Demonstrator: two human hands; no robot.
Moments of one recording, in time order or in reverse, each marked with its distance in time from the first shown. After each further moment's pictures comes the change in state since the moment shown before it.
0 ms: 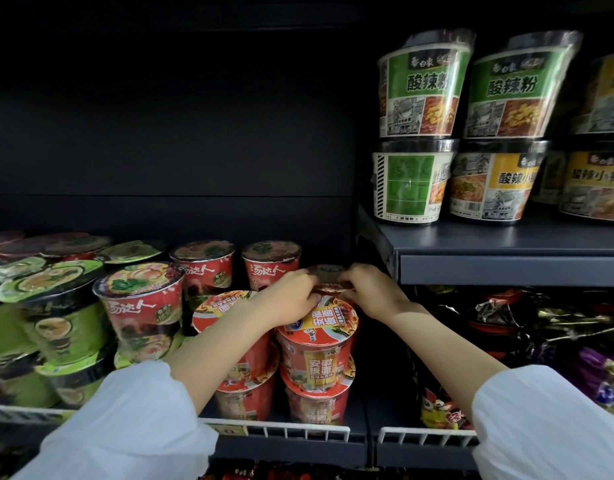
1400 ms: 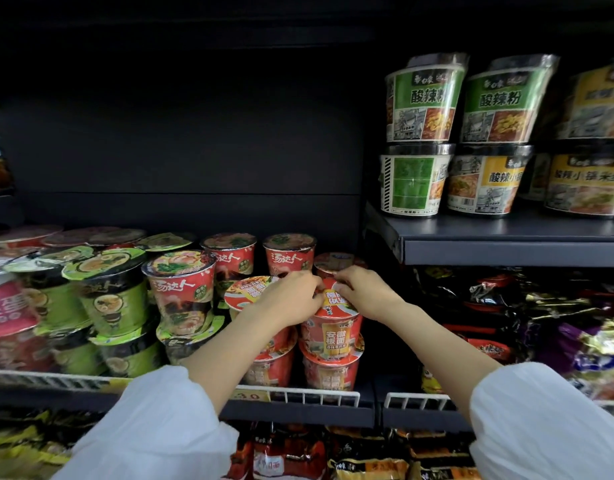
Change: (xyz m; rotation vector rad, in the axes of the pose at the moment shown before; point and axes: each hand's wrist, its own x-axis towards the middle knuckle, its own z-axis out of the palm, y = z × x) left_hand -0.064 0.012 -0.013 0.053 0.039 -0.054; right_hand -0.042 -0.051 -0.006 0.177 -0.018 0.074
